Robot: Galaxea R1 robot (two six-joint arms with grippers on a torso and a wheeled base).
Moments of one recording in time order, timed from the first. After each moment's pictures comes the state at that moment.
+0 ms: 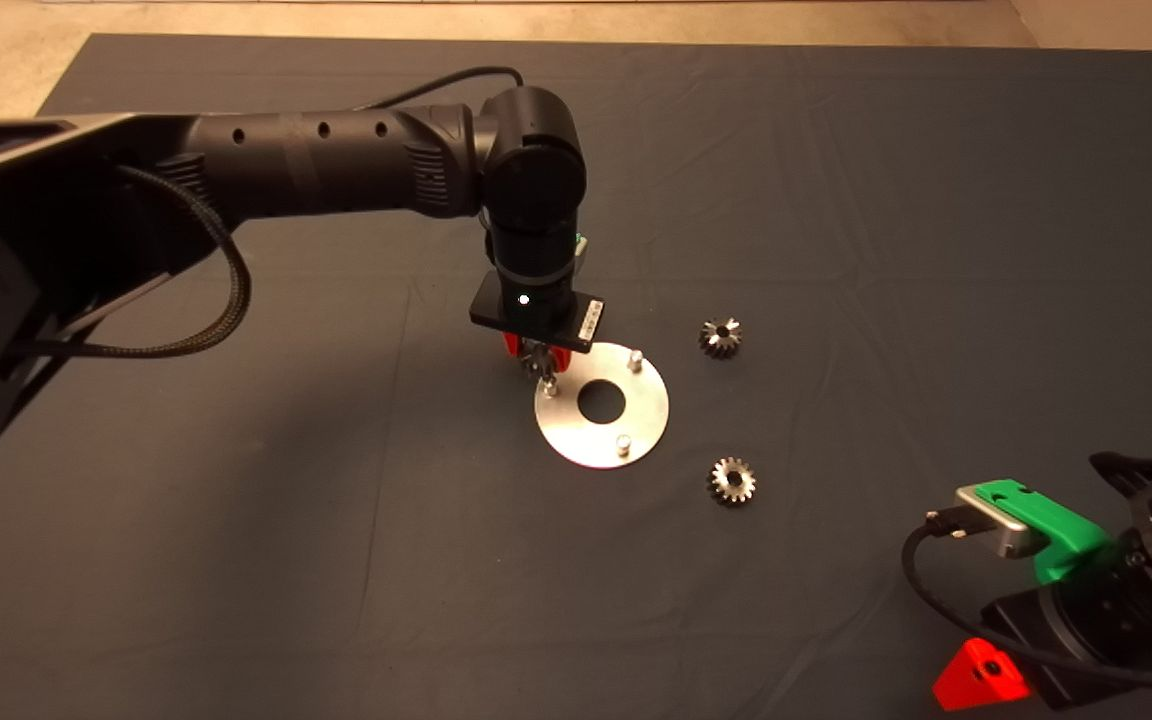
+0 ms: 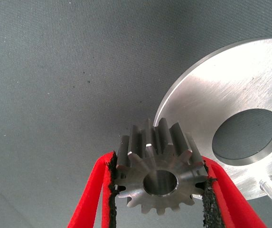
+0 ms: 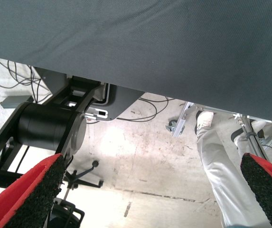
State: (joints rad) left arm -0.42 2.86 -1.41 0.26 1.52 -1.16; right arm 0.37 2.17 -0.36 0.01 -1.53 1.65
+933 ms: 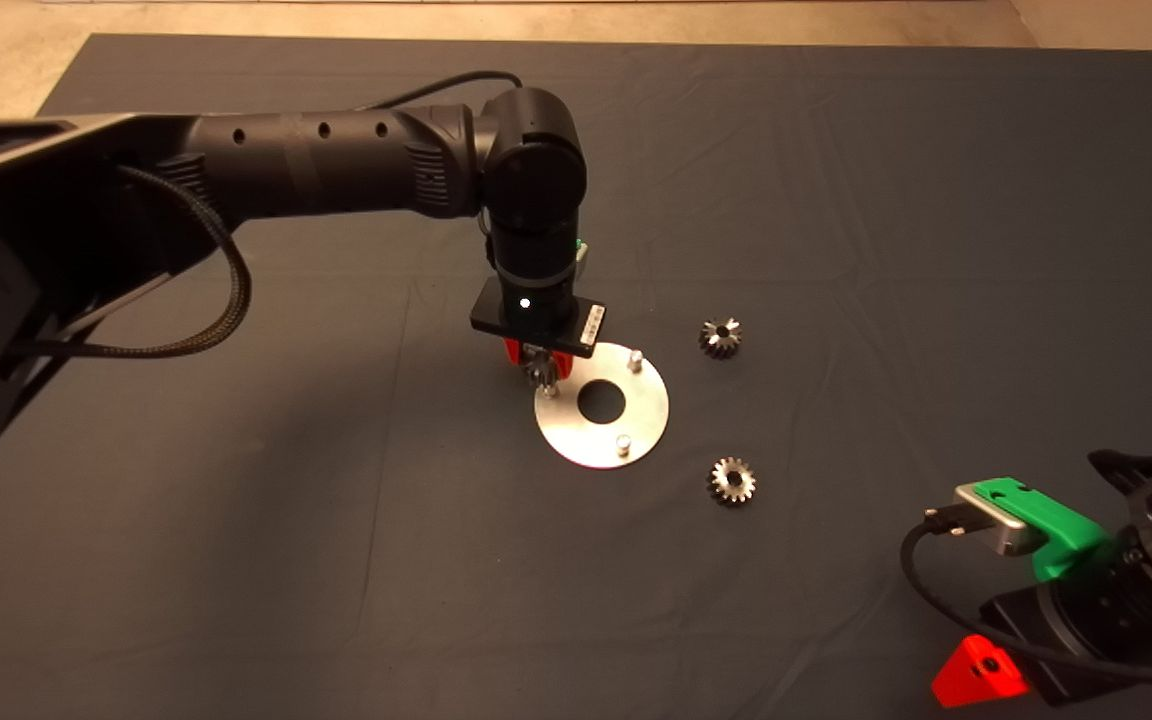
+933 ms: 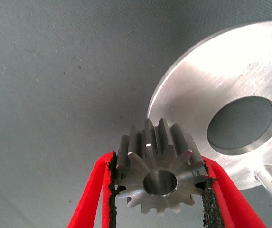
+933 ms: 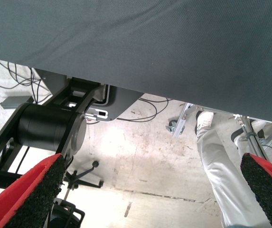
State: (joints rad) left arm -0.42 2.86 -1.40 0.22 1.52 -1.17; right arm 0.37 2.17 -0.36 0.01 -1.53 1.65
